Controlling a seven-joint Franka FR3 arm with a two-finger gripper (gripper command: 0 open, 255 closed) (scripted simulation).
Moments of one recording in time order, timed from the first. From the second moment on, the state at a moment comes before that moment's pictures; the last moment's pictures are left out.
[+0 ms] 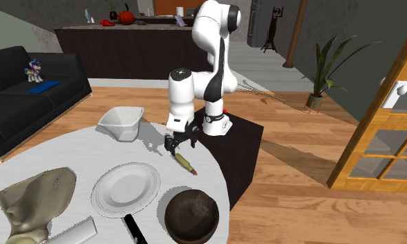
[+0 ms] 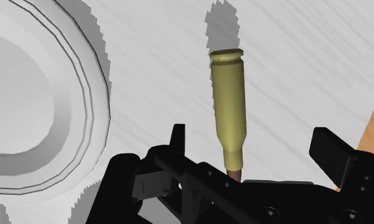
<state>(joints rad) 0.28 -0.16 0.08 -2.47 -0.05 2.29 -0.89</state>
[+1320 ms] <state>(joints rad) 0.30 0.00 0.10 -2.49 -0.10 2.49 -0.93</state>
